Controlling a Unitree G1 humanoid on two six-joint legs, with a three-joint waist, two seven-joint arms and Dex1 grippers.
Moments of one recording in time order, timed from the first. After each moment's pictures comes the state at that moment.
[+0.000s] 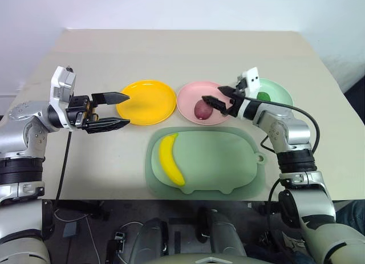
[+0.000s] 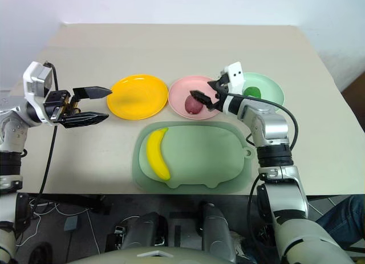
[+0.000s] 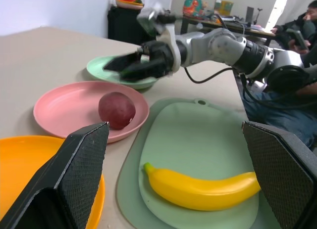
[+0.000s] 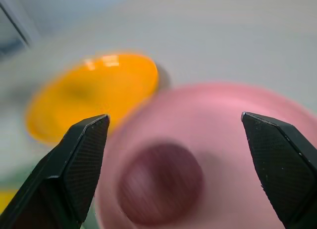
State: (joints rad) left arm -0.63 0.80 0.18 0.31 -0.61 0.41 -1.57; right arm -0.77 -0.37 -0.12 0.27 0.48 0.57 0.72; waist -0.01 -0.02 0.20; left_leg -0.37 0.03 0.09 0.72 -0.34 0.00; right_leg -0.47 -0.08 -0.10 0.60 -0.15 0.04
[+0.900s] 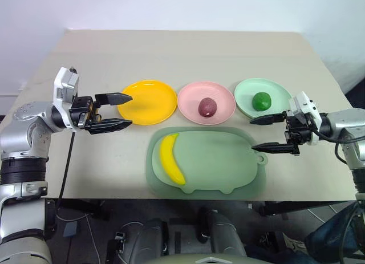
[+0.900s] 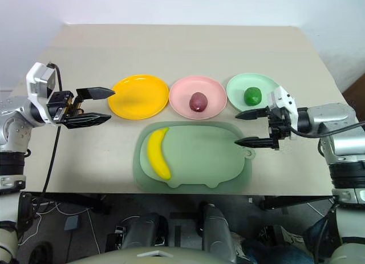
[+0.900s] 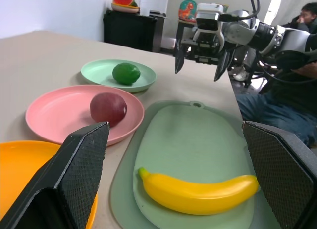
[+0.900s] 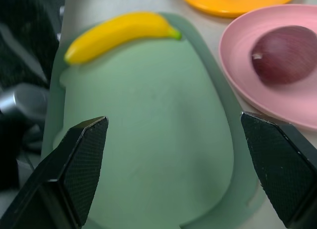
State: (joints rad) left arm -0.64 0.78 0.17 0.31 -0.62 0.41 -1.58; right arm -0.53 -0.93 -0.01 0.24 0.40 0.26 1.56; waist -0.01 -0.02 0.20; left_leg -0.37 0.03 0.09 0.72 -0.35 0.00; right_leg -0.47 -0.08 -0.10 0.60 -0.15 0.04
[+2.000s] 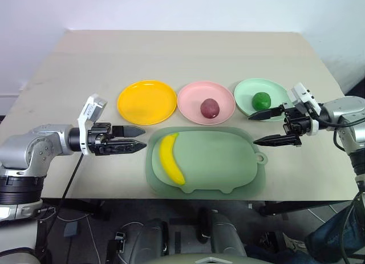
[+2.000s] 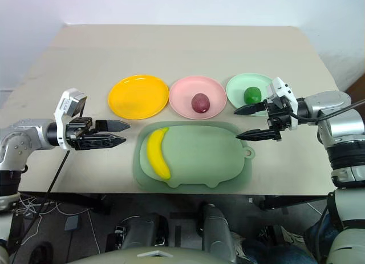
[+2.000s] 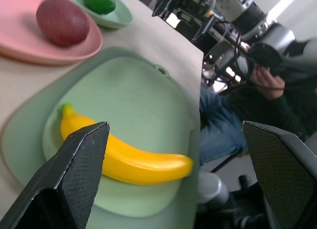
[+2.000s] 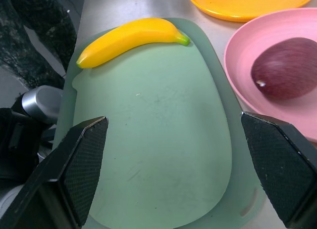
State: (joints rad) left arm -0.46 0.83 0.12 -0.01 -0.78 1.02 -1.32; right arm -0.73 -0.96 0.18 0.45 0.52 0.24 1.61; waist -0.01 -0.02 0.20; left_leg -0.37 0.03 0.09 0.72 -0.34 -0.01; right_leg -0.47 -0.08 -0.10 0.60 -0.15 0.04
